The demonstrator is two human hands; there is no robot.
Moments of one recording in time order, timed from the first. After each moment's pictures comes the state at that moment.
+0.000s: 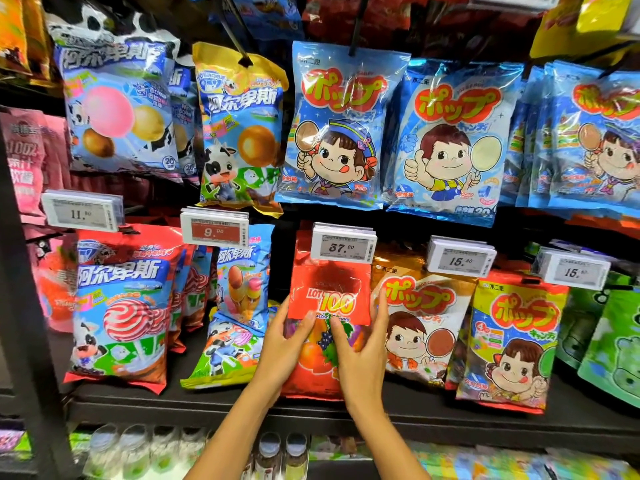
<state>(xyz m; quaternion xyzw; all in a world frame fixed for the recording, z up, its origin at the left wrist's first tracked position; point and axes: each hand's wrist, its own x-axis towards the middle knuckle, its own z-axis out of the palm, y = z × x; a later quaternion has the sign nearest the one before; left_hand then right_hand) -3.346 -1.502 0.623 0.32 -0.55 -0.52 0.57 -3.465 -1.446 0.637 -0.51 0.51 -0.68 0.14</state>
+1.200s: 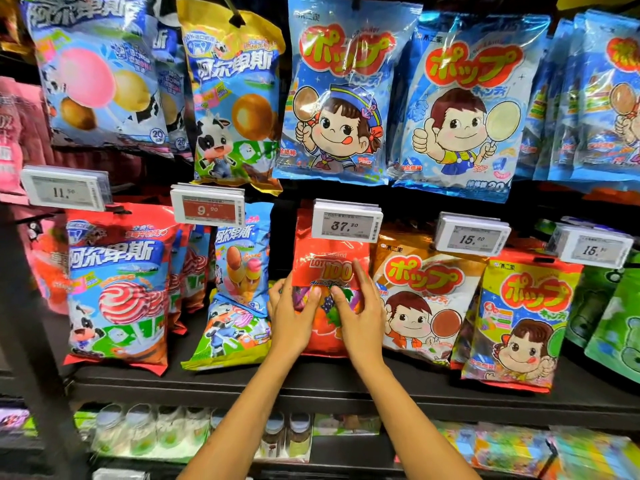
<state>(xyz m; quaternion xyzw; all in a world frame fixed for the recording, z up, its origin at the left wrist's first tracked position) -3.366 -1.525 0.619 0.46 -0.59 -0.33 0.58 -3.480 -1.488 0.636 -0.56 0.52 -0.64 0.12</state>
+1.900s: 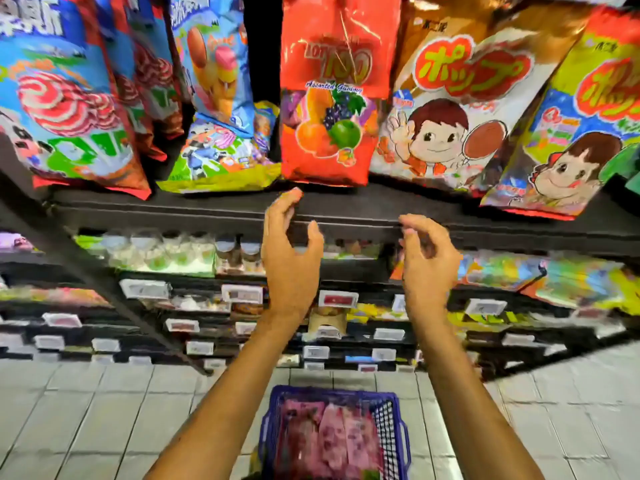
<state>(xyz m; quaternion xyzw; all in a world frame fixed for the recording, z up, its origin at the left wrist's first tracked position) -3.368 -1.399 0.530 0.44 -0.56 -0.28 0.65 -3.529 -1.369 0.527 -0.42 0.59 -0.67 0.15</state>
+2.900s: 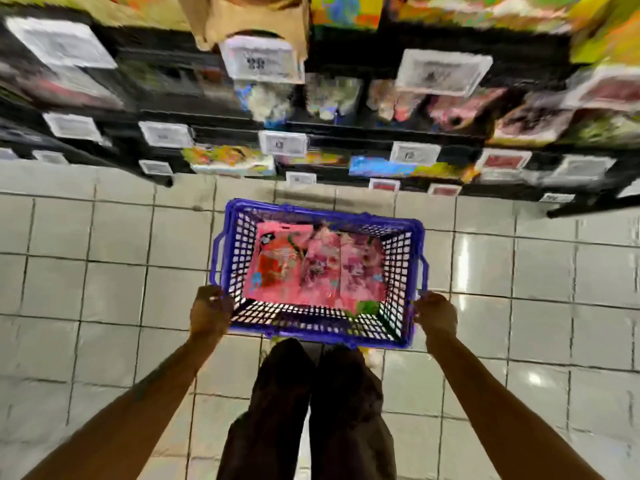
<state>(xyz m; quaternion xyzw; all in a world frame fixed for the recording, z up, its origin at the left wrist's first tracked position) -3.318 -1.152 -0.085 0.85 -0.32 -0.40 0.14 -3.695 -1.113 -0.087 -0.07 0.87 -0.18 0.46</state>
